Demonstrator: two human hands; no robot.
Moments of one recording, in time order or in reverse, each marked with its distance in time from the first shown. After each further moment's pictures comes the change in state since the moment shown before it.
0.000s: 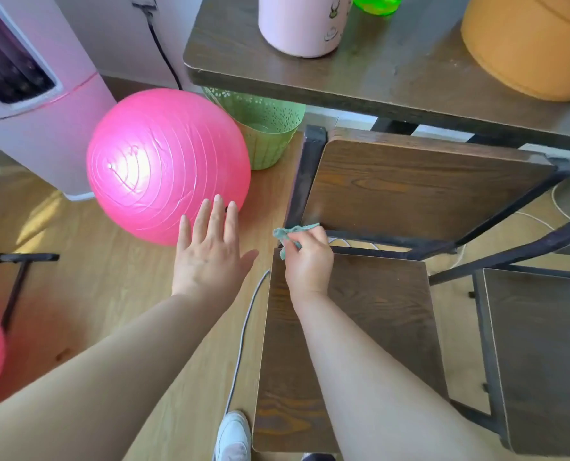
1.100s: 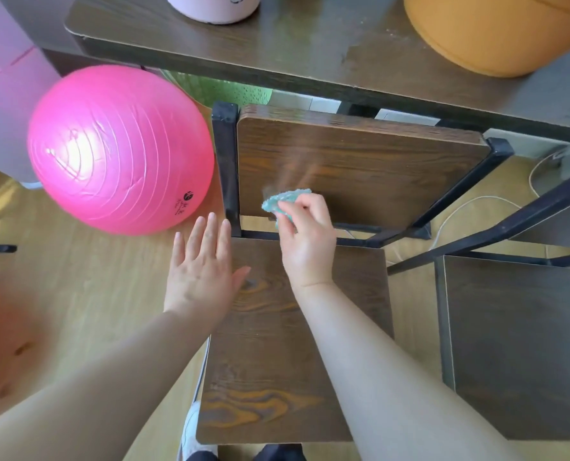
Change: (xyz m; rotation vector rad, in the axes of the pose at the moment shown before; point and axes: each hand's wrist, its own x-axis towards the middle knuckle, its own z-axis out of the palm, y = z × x) left_hand -0.010 0.091 0.030 -0.003 -0.077 0.012; right_hand 0.038 0.032 -0.093 0.001 0.130 -0.362
